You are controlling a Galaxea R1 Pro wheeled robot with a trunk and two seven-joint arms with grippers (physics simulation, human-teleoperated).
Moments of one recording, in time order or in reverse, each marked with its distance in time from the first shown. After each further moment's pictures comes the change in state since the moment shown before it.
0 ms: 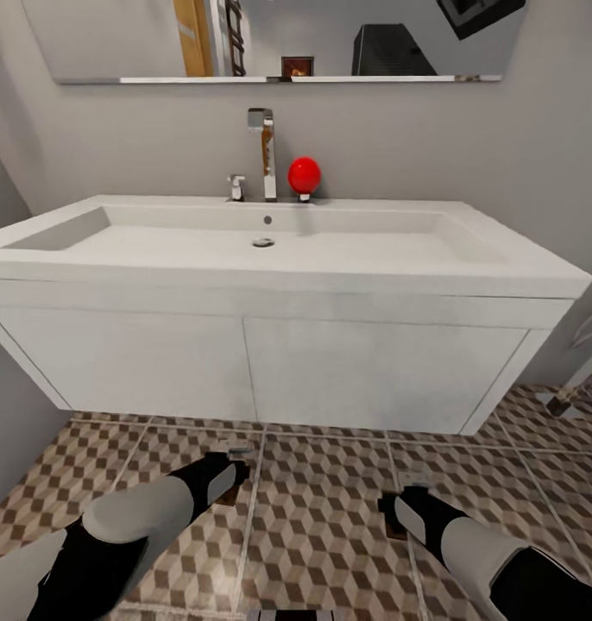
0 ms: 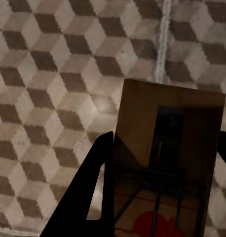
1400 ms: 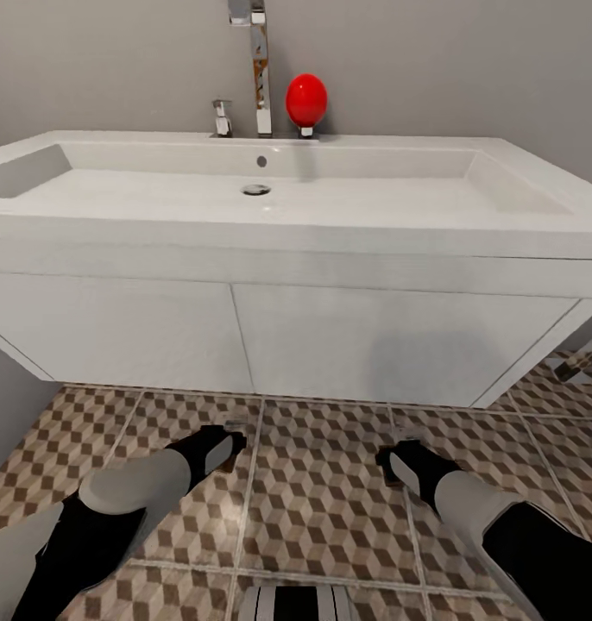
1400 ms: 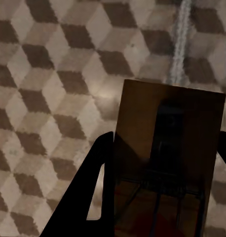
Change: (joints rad) left arm -0.092 0.019 -0.001 0.001 0.000 -0.010 -0.004; right arm -0.145 -0.004 0.006 -0.016 0.127 0.047 0.007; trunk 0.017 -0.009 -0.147
